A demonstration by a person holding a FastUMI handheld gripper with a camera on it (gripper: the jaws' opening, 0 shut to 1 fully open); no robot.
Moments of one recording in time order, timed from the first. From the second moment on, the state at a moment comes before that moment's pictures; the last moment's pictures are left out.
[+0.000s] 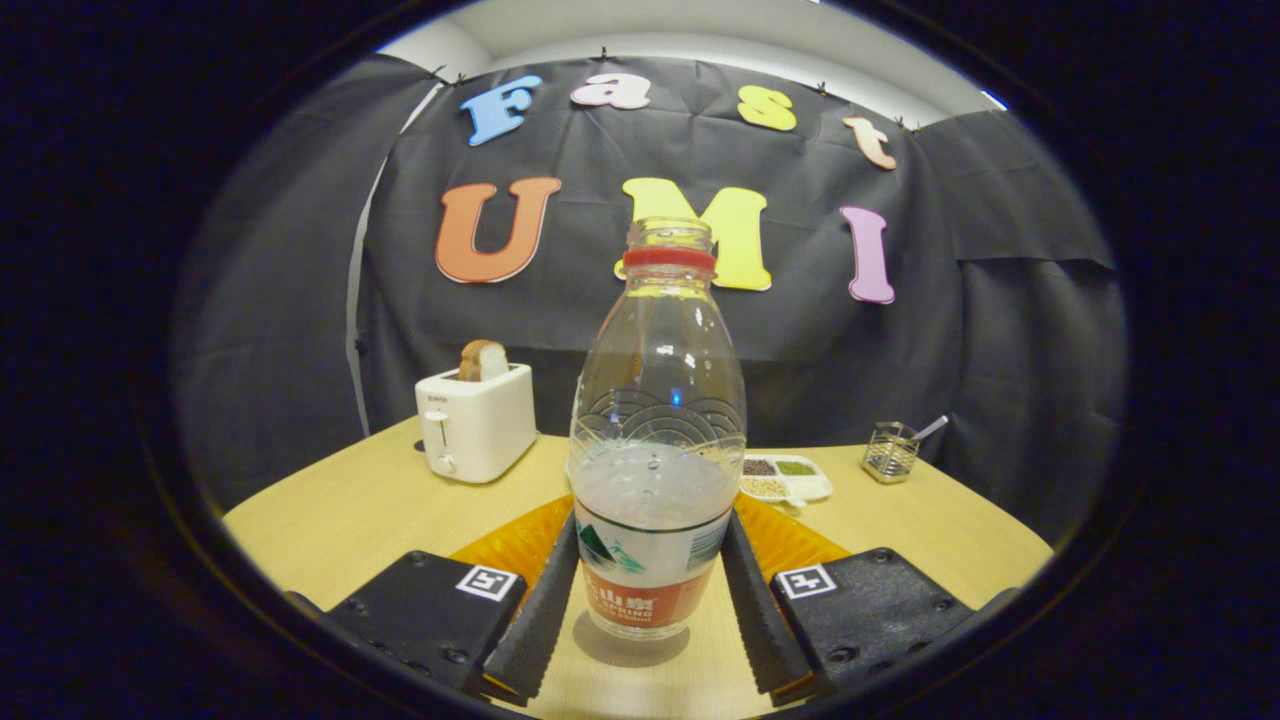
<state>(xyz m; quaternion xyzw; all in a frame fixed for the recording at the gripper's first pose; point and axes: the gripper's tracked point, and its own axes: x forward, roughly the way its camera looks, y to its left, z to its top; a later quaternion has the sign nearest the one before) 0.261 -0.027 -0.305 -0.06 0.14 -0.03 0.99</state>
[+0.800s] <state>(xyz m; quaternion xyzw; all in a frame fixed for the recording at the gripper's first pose) 0.269 -0.027 -0.379 -0.08 0.18 -0.01 0.98</state>
